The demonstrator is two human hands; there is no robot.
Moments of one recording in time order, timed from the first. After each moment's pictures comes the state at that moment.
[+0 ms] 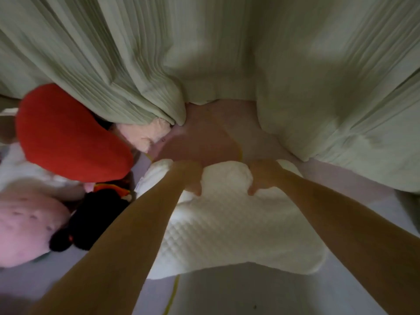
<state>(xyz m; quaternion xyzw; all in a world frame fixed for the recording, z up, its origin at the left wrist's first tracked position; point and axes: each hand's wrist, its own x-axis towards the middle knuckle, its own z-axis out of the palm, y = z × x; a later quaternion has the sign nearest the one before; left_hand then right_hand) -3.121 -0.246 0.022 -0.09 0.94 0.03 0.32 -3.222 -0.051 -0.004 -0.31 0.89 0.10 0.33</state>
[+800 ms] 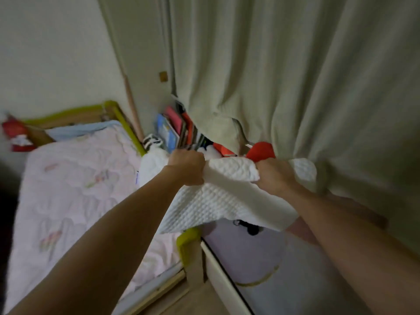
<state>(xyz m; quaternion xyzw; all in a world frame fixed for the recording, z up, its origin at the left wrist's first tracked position) -2.683 -0.294 0.358 -0.44 0.89 -0.07 0.09 -2.898 -0.226 0.304 -0.63 0.78 -0.02 -0.06</state>
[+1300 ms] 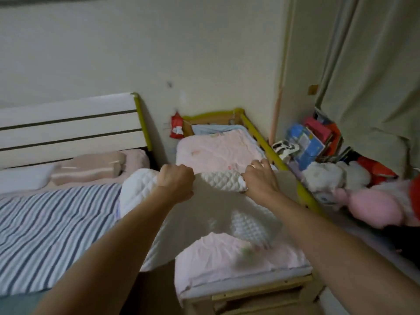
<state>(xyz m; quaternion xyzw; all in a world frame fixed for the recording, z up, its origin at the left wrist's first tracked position) -2.142 -0.176 0.384 -0.68 0.72 -0.10 0.08 -2.353 -0.239 0.322 -0.83 0.55 -0.04 -0.13</state>
